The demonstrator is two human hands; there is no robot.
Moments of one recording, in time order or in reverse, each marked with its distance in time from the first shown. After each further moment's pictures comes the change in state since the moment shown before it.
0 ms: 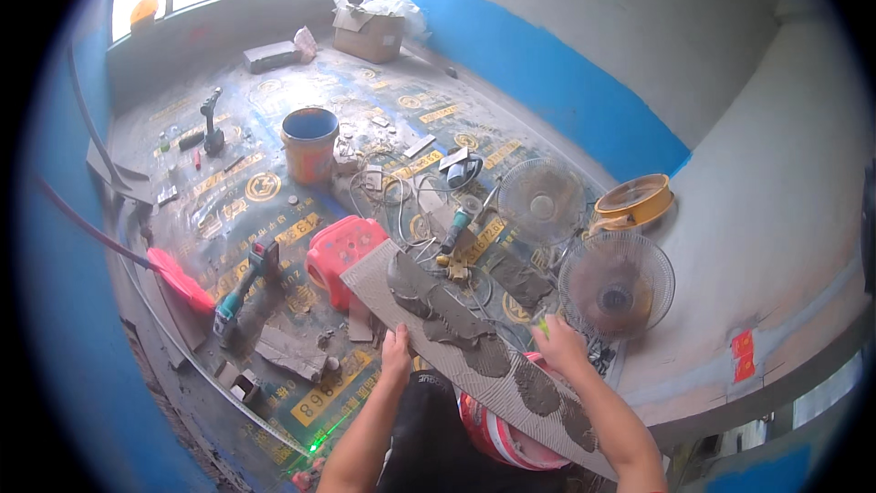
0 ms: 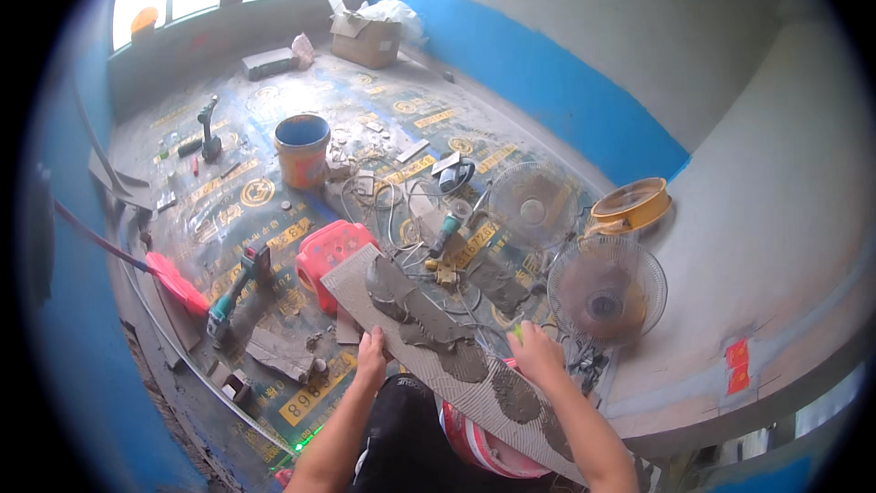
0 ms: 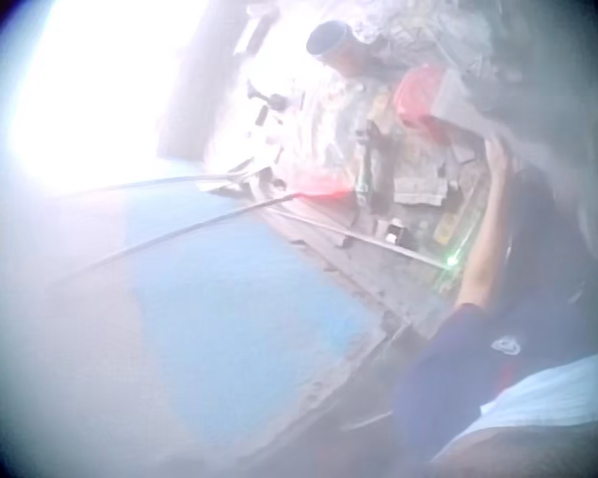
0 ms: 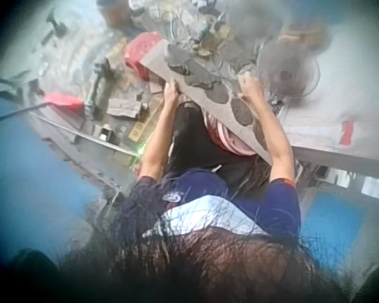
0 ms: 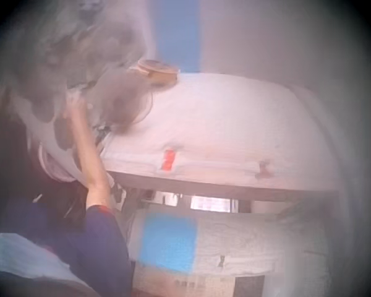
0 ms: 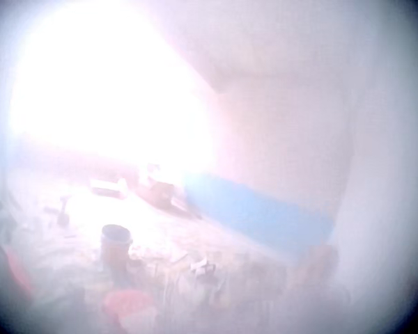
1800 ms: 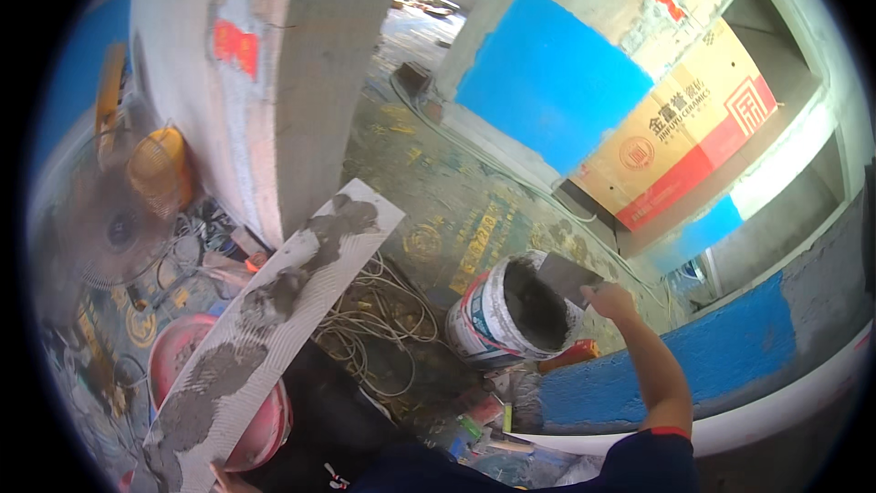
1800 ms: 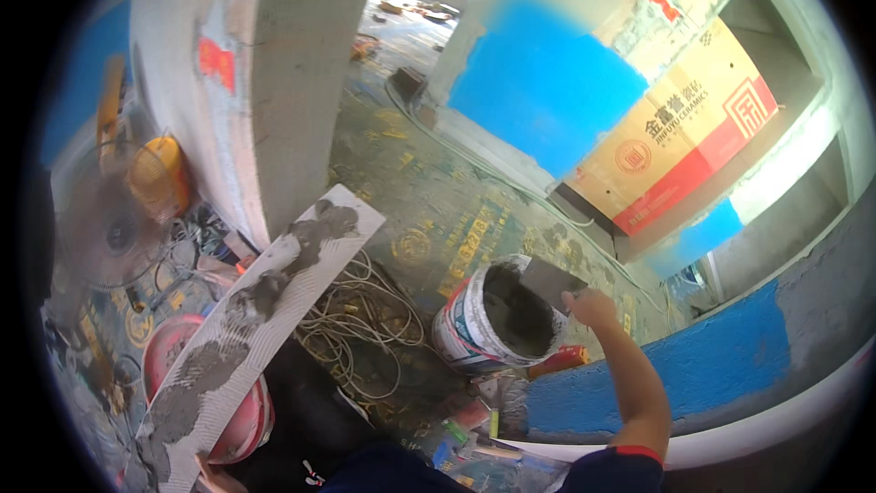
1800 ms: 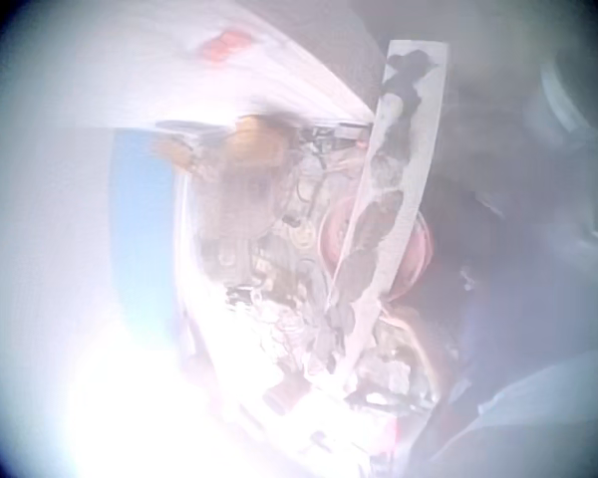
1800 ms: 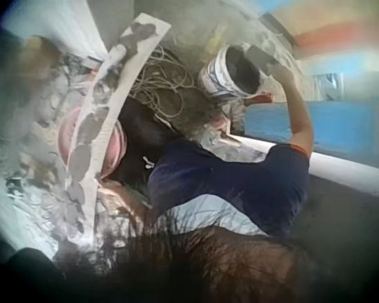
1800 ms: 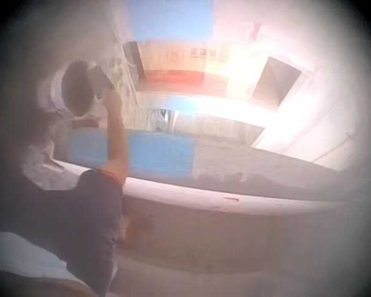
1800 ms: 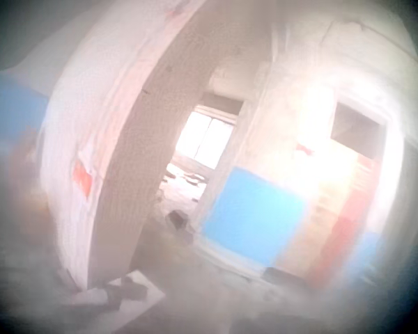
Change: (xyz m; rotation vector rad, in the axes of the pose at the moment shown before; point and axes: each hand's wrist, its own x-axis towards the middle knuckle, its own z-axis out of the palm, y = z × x) left_hand -0.175 -0.118 0.087 0.702 -0.350 -0.194; right_hand -0.852 0.188 -0.092 -0.224 -0.320 1.902
